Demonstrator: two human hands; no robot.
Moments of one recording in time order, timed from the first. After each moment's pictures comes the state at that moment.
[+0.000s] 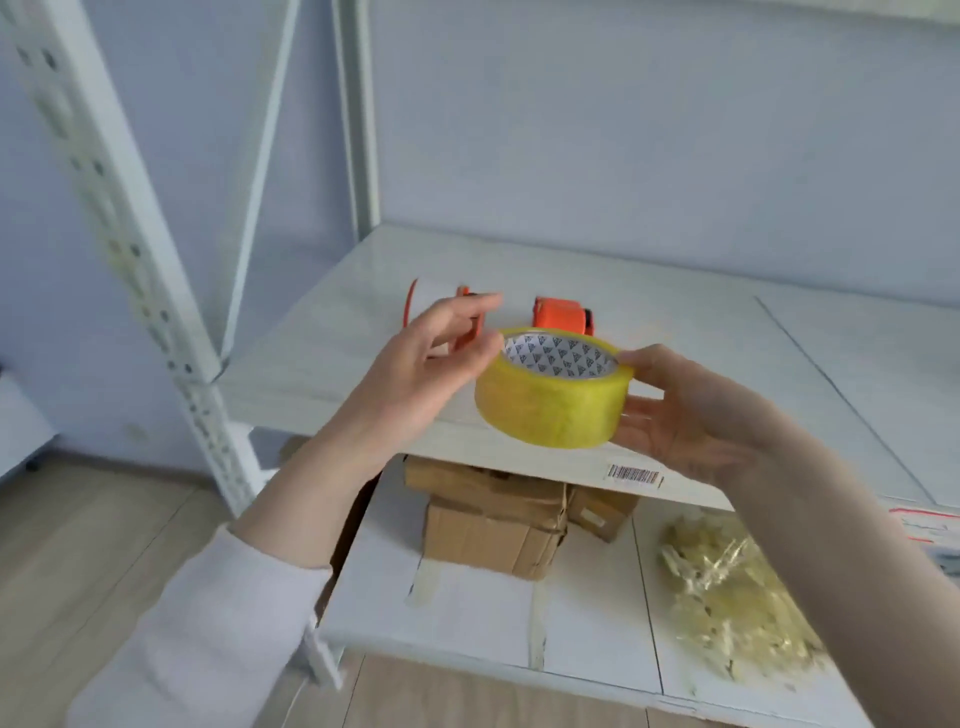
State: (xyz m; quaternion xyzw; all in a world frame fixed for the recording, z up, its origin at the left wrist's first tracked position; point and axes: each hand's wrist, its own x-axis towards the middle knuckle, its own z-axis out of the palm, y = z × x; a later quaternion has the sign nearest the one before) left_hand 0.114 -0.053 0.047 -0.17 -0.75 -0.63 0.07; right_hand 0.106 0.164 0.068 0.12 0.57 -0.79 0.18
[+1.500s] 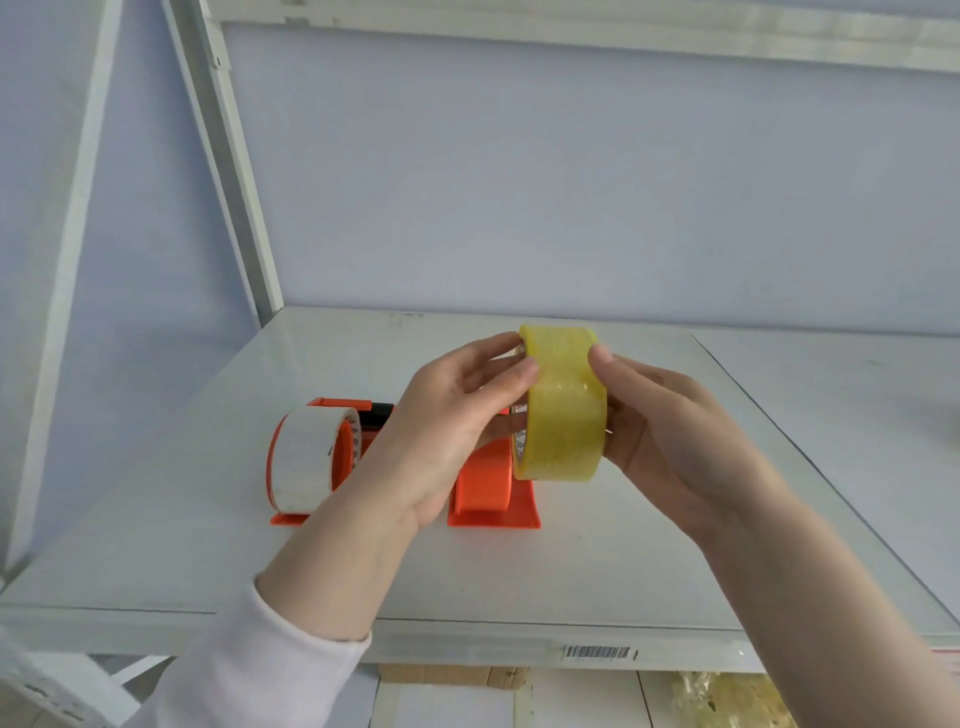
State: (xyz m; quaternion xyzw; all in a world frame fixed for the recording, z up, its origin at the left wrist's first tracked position) left_hand -0.006 0.043 0.084 -0.14 -0.61 -0.78 -0.05; right_hand 0.020 0.199 0.095 -0.09 0.62 -0.77 0.05
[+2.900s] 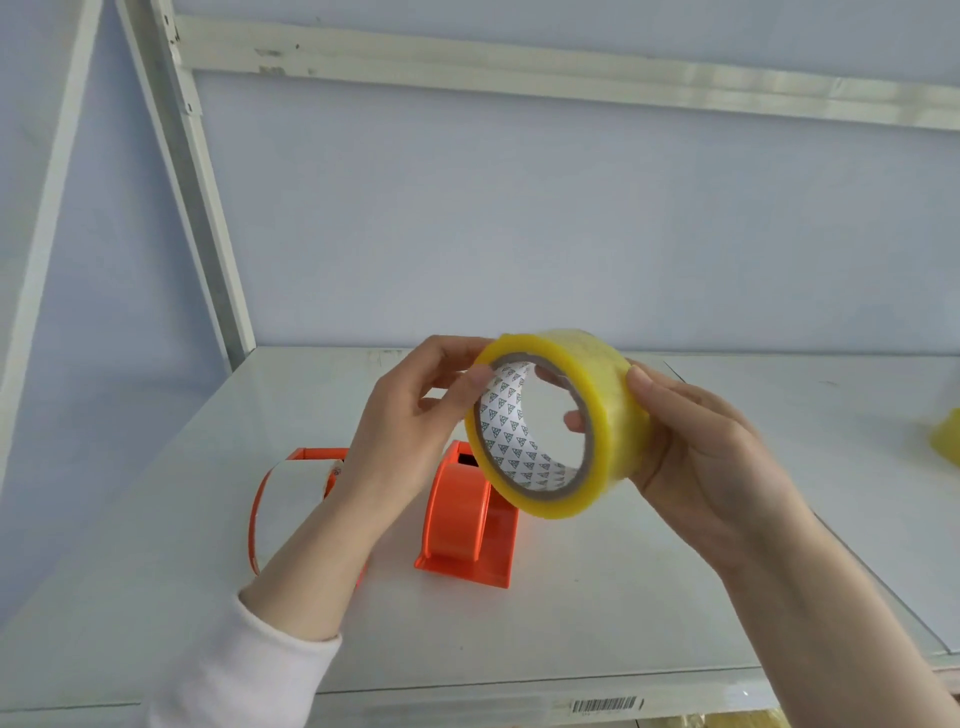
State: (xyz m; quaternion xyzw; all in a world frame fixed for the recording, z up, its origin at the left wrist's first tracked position) left_hand -0.041 0.021 0.088 -0.26 -0.71 -0.64 0.15; right_hand 0.024 0.201 0.114 -0.11 0.57 -0.82 0.00
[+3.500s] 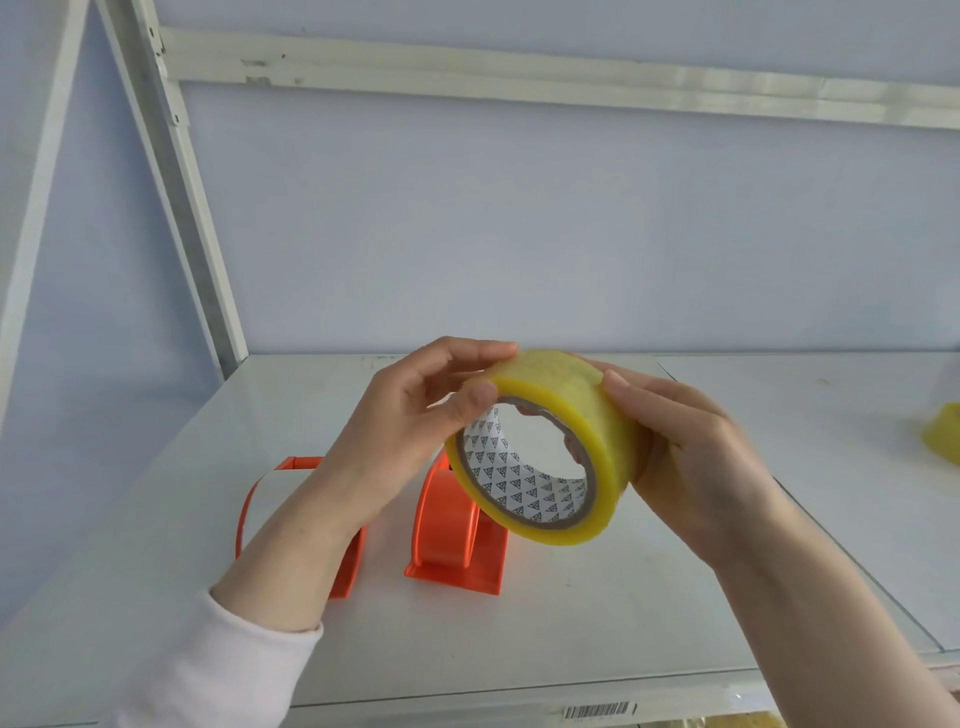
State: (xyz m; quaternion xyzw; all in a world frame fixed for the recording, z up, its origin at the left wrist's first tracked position) left_hand -0.037 0.018 0.101 -0.34 -0.66 -0.67 0.03; right_hand 0.022 0.205 0.115 -0.12 0.62 -0.78 -0.01
